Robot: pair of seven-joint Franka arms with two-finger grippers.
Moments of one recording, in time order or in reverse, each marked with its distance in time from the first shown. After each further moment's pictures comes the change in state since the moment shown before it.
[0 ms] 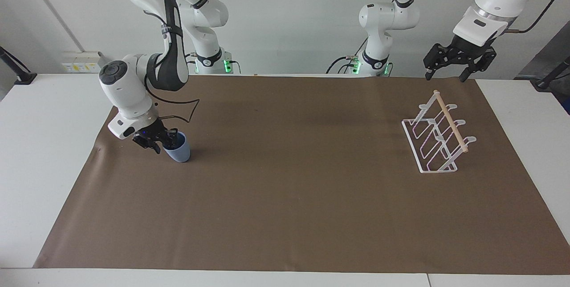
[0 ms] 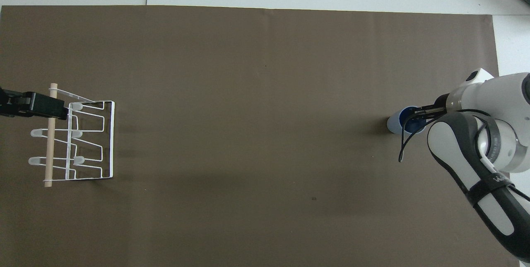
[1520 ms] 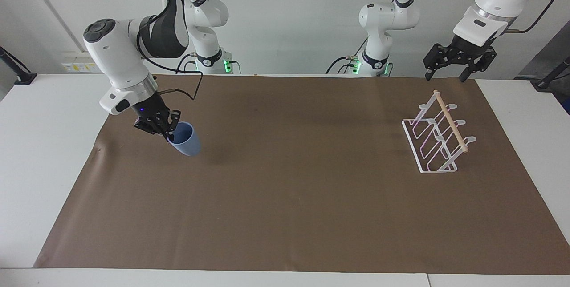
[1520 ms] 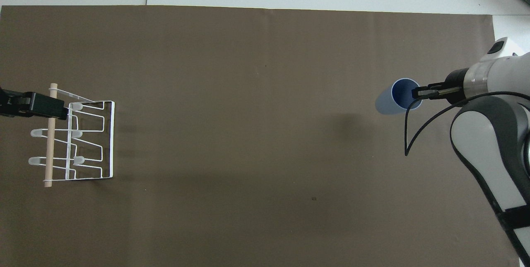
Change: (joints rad) left arm 0.000 0.000 0.000 0.000 0.000 0.000 0.000; right arm 0.023 -0.114 0.076 0.178 0.137 -0.196 0.038
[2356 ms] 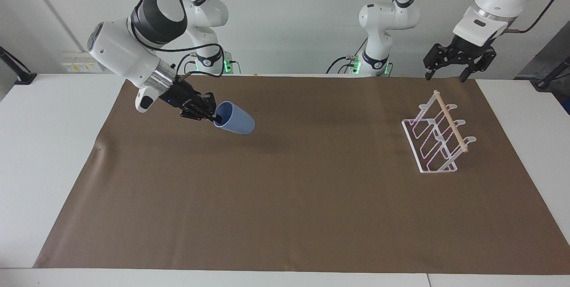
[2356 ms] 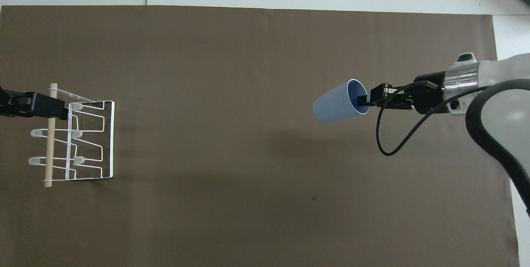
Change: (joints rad) left arm 0.000 0.000 -0.004 0.000 0.000 -0.002 0.000; right arm 0.023 0.003 0.022 -0.013 0.599 -0.160 0.043
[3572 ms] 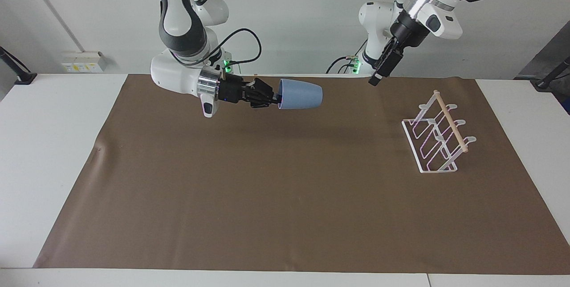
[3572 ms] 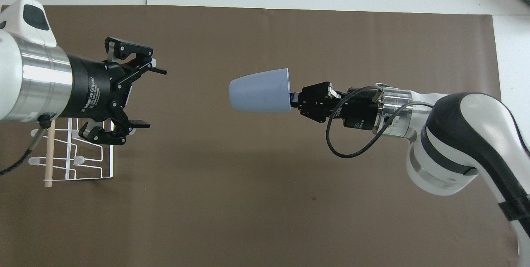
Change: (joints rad) left arm -0.192 0.006 -0.043 -0.011 -0.328 0.269 -1.526; right arm 0.195 -0.006 0.002 -0.142 0.842 0.063 -0.138
